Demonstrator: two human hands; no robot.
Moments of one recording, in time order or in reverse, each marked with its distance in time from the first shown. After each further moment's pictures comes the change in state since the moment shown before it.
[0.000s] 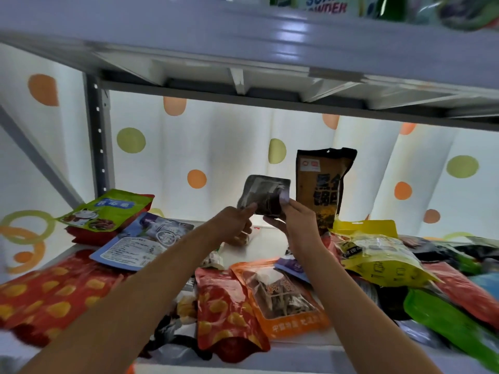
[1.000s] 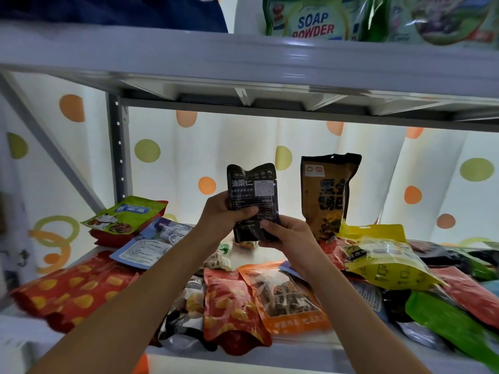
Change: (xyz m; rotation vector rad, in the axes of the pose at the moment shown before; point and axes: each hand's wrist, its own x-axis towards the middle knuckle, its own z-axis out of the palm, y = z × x) left_hand -0.041 0.005 -0.017 -0.376 0.183 0.432; right_hand -0.048 -0.012 0.001 -0.052 -0.333 0.077
